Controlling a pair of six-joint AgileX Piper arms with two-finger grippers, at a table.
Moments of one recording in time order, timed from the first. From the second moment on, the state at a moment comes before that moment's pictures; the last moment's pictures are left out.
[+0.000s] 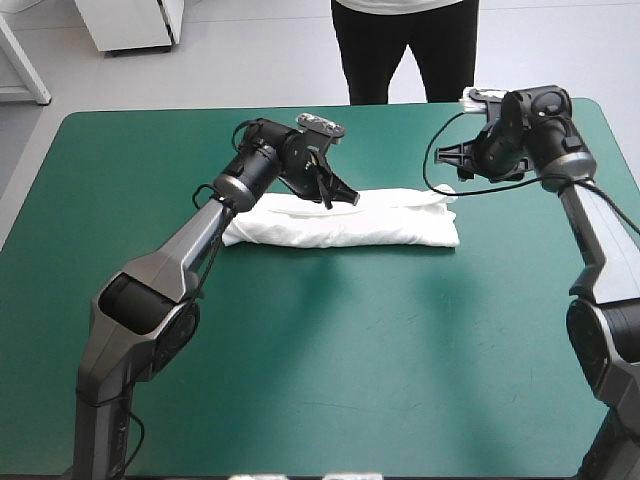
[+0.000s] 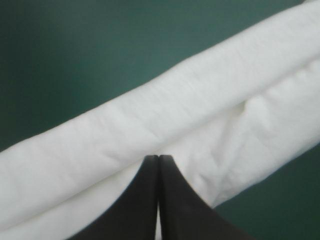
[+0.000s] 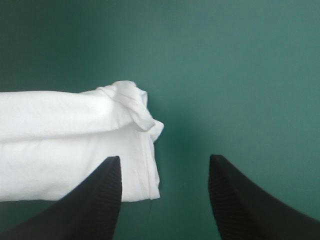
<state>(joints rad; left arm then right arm) -0.53 2.15 -2.10 -0.04 1.09 0.00 0.15 1.86 -1.87 -0.03 1.17 0.21</state>
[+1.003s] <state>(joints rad) -0.53 2.31 -2.12 -0.13 1.09 0.03 -0.02 2.08 -1.76 0.49 1.16 -0.14</state>
